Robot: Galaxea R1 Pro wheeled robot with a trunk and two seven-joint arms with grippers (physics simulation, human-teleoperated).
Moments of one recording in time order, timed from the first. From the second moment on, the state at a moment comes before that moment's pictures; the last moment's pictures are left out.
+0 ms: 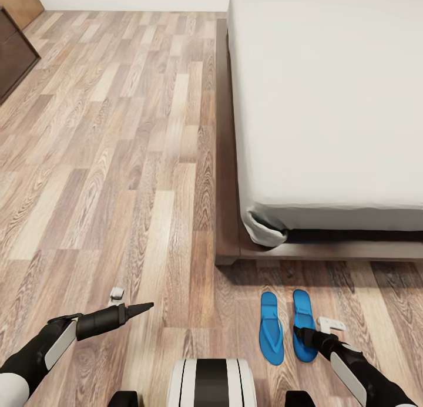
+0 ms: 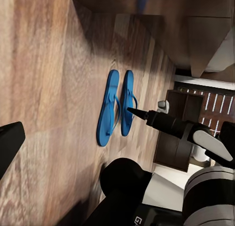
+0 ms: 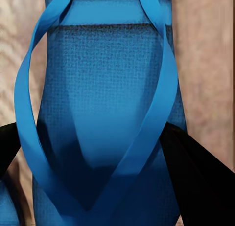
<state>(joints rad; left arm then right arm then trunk) -0.55 0.36 -0.18 -0.67 0.60 0.55 -1.20 -0.45 -0.29 0.30 -0.65 -0.60 0.17 -0.02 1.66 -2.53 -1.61</state>
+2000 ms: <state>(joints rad) -0.55 0.35 -0.18 -0.67 0.60 0.55 -1.14 -0.44 -0.29 0.31 -0.63 -0.60 0.01 -0.01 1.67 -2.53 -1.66</state>
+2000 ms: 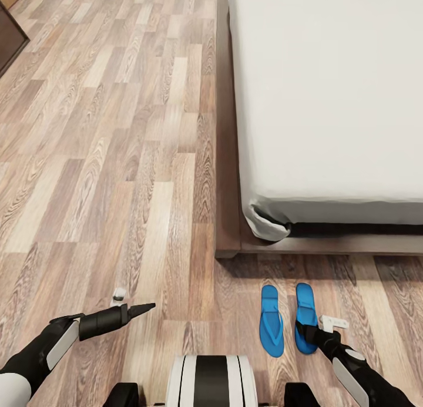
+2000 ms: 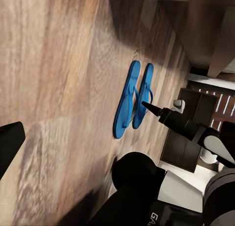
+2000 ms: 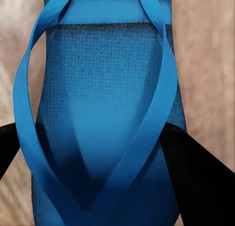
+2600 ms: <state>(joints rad) -0.55 0.35 -0.18 -0.67 0.60 0.55 -1.14 -0.44 -0.29 0.31 -0.63 -0.60 0.03 -0.01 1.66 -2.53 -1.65</state>
